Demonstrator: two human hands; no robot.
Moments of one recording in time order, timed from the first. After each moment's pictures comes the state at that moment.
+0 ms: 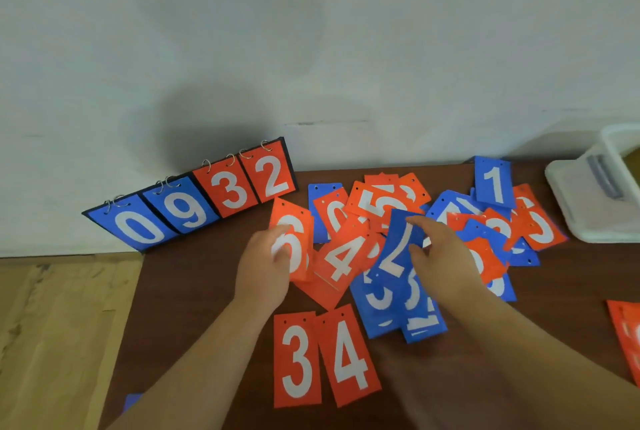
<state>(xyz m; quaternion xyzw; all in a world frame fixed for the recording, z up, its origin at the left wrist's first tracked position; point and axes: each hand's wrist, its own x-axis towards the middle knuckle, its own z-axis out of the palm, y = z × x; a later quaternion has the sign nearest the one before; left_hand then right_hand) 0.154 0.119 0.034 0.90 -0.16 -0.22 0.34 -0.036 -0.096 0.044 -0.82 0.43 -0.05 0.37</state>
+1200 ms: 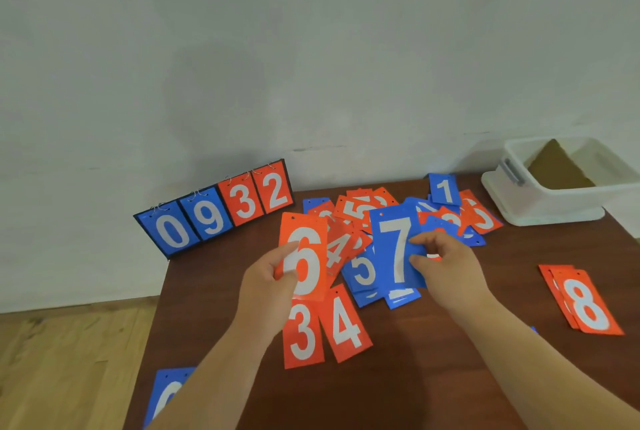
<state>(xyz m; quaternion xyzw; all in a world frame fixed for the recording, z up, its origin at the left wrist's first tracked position) 0.044 0.206 0.135 0.81 -0.17 -0.26 0.50 -0.137 0.003 0.133 -0.72 0.48 -0.19 0.47</state>
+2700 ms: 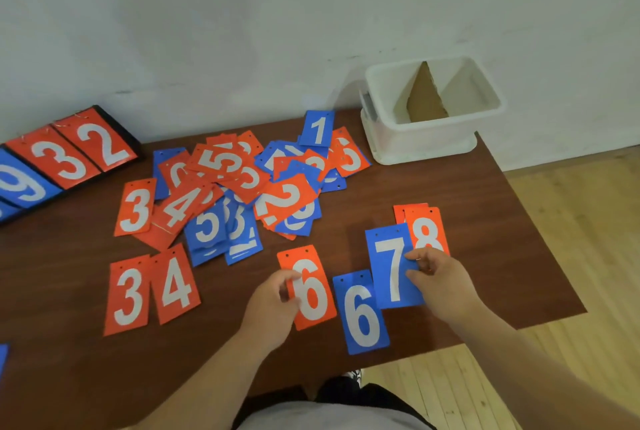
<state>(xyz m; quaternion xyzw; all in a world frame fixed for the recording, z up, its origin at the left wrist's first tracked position) -0.217 0.016 0.008 0.85 -0.21 -0.39 0.30 -0.432 -0.188 0.026 -0.69 0.55 -0.04 0.47</state>
